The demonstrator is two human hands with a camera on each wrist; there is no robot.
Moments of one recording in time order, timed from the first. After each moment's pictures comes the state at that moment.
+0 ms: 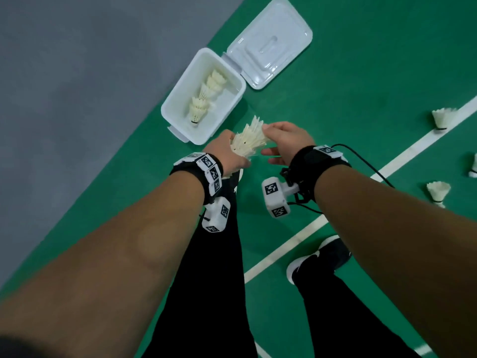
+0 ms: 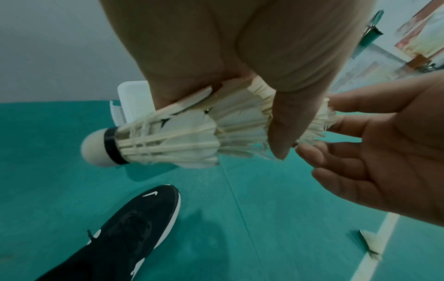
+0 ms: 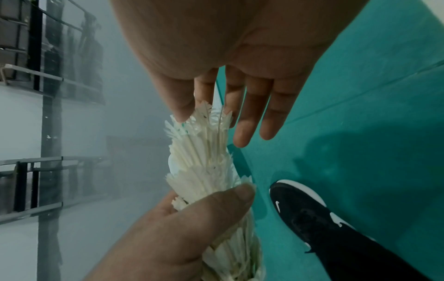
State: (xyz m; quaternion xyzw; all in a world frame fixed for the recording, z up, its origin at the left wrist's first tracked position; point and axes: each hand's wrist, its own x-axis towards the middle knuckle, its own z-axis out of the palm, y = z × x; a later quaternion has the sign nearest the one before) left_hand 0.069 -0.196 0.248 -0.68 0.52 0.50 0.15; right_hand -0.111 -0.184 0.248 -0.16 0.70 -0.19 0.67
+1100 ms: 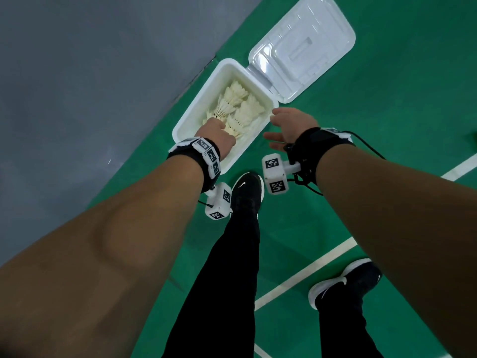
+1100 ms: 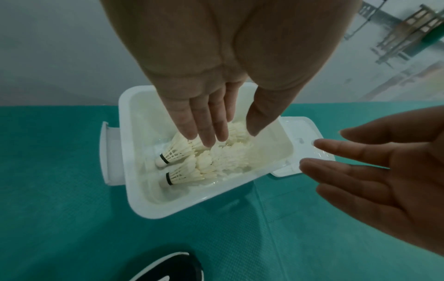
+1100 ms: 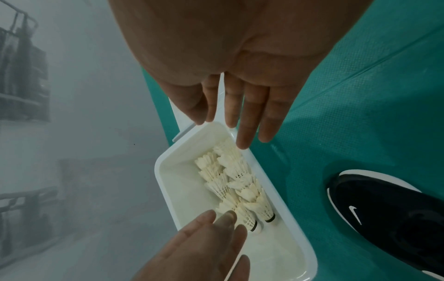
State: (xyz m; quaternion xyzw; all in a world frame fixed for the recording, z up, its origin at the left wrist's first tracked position) left_hand 0.154 -0.342 0.140 -0.75 0.42 0.48 0.16; right_hand -0.039 -0.329 0.108 -0.09 0.72 -0.16 0.67
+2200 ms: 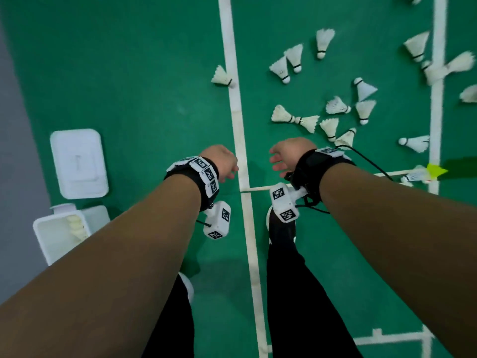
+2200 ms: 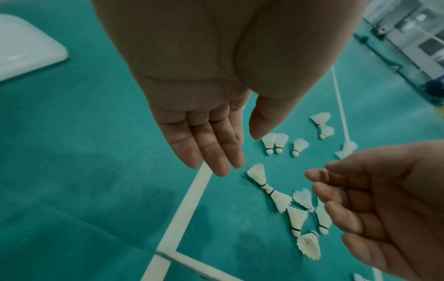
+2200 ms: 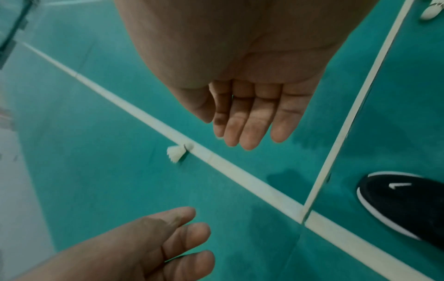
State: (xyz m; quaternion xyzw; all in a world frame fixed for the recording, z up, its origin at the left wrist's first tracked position) left_hand -0.401 -0.069 0.247 -0.45 0.65 0.49 0.36; right_hand -0.514 0.105 0.185 0.19 0.75 -0.31 0.56
